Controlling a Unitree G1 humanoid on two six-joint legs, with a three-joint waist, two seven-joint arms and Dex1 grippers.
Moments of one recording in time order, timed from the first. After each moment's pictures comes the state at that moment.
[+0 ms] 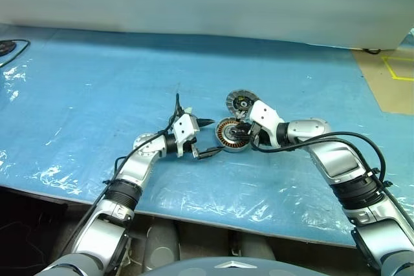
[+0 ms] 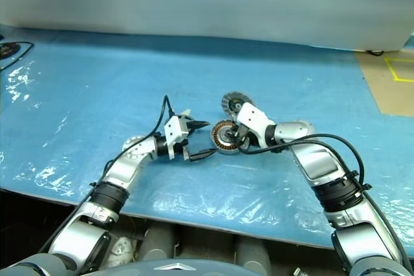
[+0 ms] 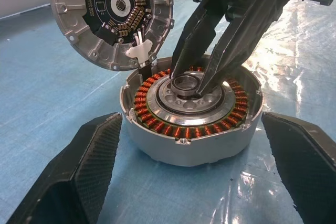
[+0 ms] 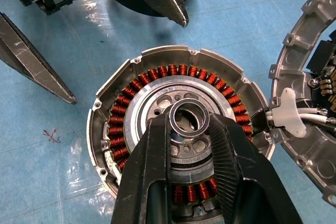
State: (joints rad) left arm -0.46 0.22 -0.21 0.42 -0.13 -0.18 -1.00; right arm -0.46 -0.64 0.28 -0.13 0.11 0.58 0.90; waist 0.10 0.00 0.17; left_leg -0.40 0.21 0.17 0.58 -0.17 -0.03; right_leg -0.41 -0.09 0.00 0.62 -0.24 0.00
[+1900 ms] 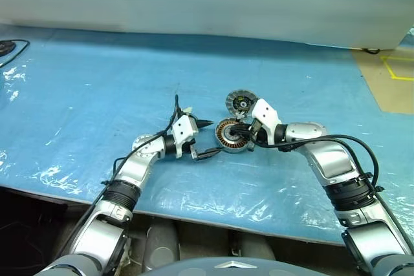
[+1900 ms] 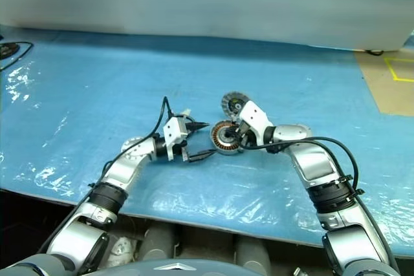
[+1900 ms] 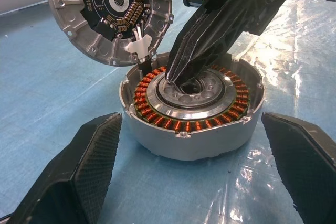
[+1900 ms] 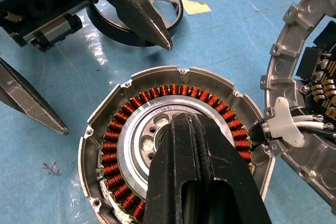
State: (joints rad) left arm -0.45 0.24 -0.22 0.42 -0.14 -0.19 -0.99; right arm -0.43 -0.56 0.21 -0.07 0.16 0.54 0.87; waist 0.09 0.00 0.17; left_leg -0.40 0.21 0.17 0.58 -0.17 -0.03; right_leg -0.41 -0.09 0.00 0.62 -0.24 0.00
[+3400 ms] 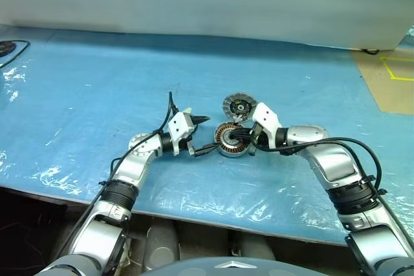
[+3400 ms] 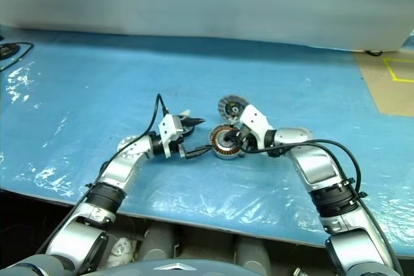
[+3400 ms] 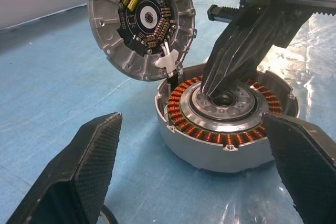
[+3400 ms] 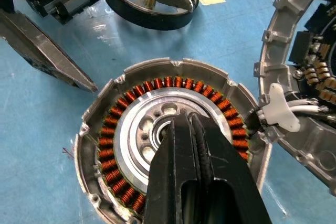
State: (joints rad) left arm -0.45 0.24 -0.19 0.41 -0.16 -0.20 -0.99; right arm -0.40 -0.56 0.21 -0.10 0.21 0.57 0.90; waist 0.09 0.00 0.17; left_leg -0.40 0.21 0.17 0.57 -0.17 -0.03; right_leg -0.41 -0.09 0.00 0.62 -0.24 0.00
